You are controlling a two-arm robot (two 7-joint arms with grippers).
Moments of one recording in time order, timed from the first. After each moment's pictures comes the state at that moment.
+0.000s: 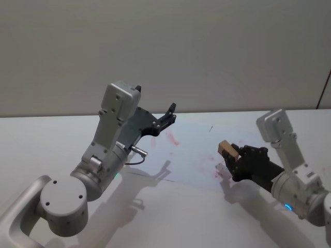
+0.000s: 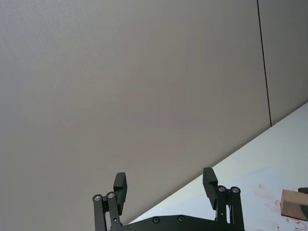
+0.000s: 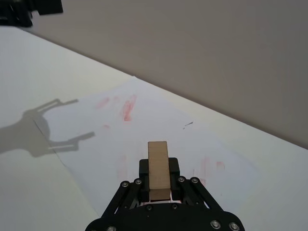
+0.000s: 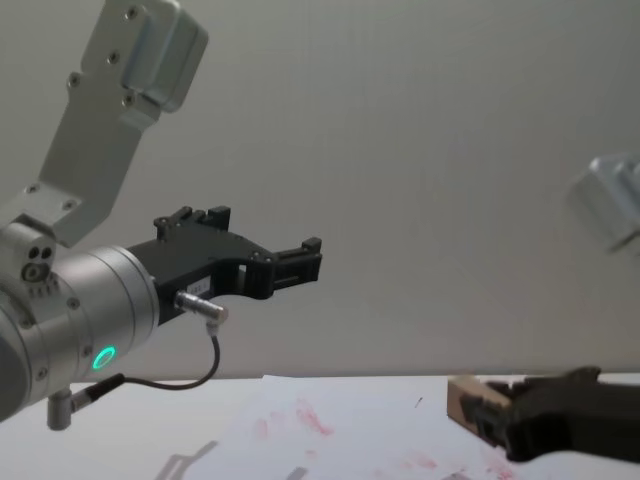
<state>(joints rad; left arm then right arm) -0.24 0.38 0.45 -1.63 -0.20 0.01 -0.01 0.11 0.25 -0.30 -1.61 0.04 0.31 0.32</state>
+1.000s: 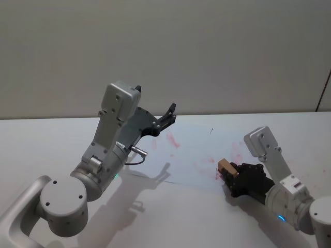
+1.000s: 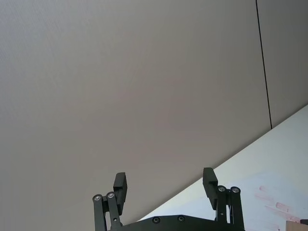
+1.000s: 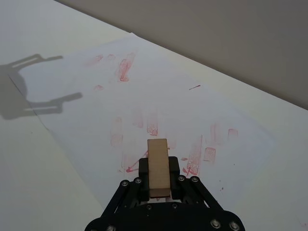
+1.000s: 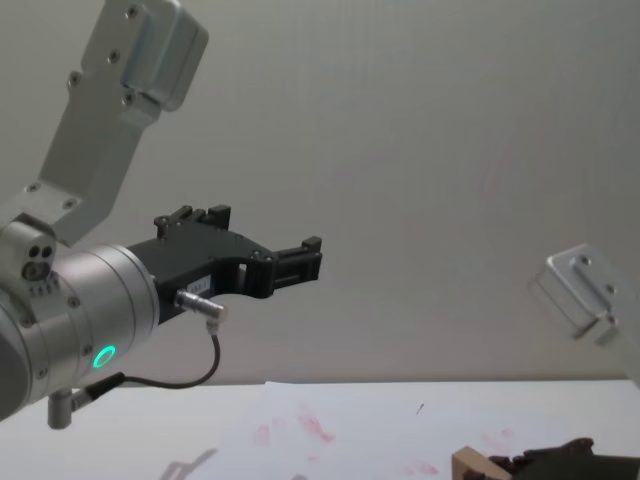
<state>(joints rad) -0.24 0.38 0.45 -1.63 -0.20 0.01 -0.01 0.14 0.22 -0.33 -1.48 -0.03 0.35 0.32</state>
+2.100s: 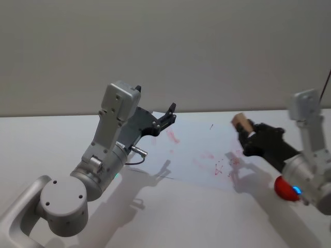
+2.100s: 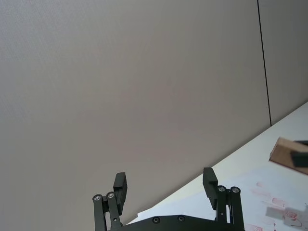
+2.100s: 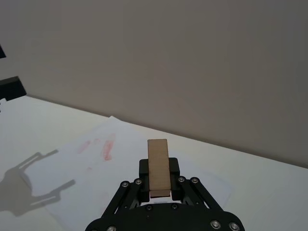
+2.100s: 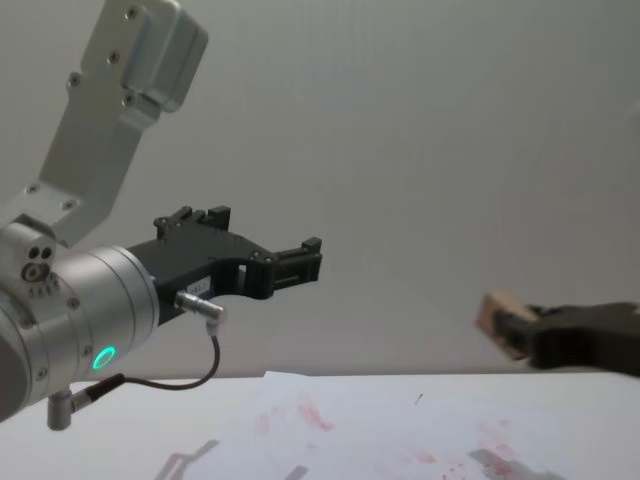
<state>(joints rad) -0.24 0.38 0.45 -1.63 -0.20 0.01 -0.01 0.12 0.23 -0.27 -1.64 0.18 0.26 0.19</state>
